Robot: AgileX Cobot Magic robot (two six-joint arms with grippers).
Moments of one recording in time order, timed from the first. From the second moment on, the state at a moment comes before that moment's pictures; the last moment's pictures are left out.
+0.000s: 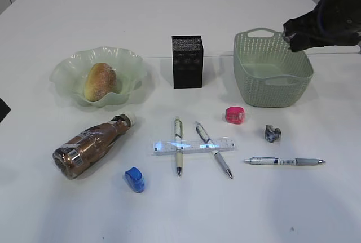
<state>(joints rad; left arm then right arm) -0.16 1.23 -1.12 -0.38 1.23 0.44 -0.01 1.75 -1.36 0.32 0.63 -0.37</state>
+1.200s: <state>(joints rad) -0.16 1.23 -1.12 -0.37 1.21 0.44 -0.01 1.94 -1.44 0.46 0.48 -0.37</state>
